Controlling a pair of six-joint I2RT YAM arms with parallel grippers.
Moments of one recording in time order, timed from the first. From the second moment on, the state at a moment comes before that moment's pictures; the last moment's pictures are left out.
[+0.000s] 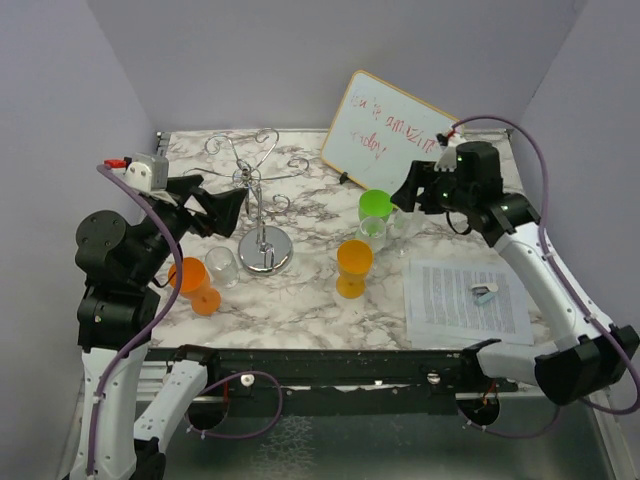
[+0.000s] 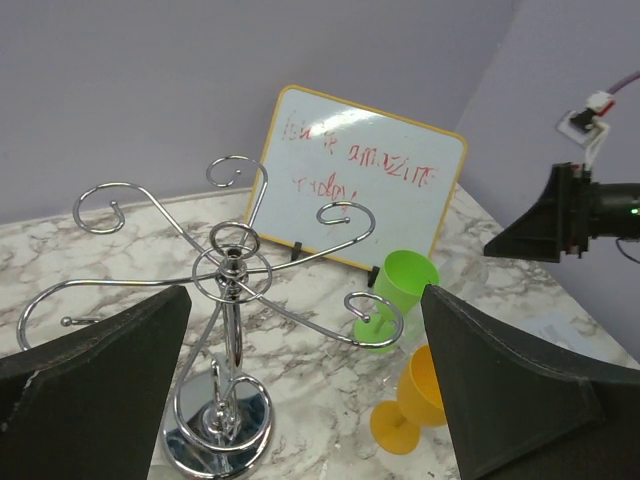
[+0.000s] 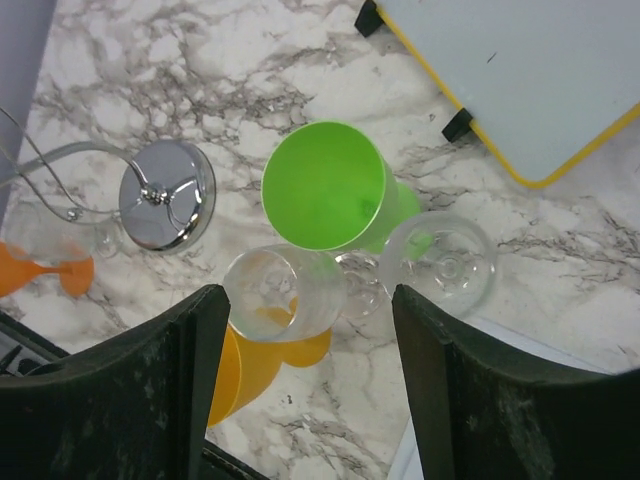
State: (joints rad) left arm -0.15 0.70 1.25 -0.46 0.32 -0.25; right arm 0.28 1.20 1.27 -0.59 -0.25 0.32
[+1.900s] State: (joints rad) left arm -0.15 0.88 1.25 -0.34 0.37 -0.63; right arm 0.64 1.24 1.19 -0.02 0.15 0.18
